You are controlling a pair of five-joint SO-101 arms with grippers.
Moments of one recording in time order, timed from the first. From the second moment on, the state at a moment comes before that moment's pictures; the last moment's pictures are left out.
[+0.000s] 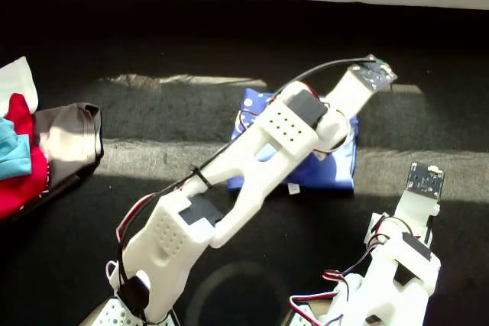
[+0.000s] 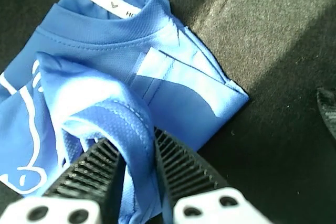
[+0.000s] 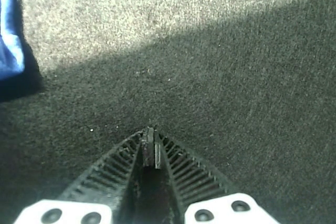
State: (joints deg) left arm 40.1 37.1 -41.1 73.2 -5.9; right arm 34.1 -41.1 83.5 28.3 21.6
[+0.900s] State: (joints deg) left arm 40.0 59.1 -79.7 79.3 -6.1; right arm 34.1 -41.1 83.6 28.3 21.6
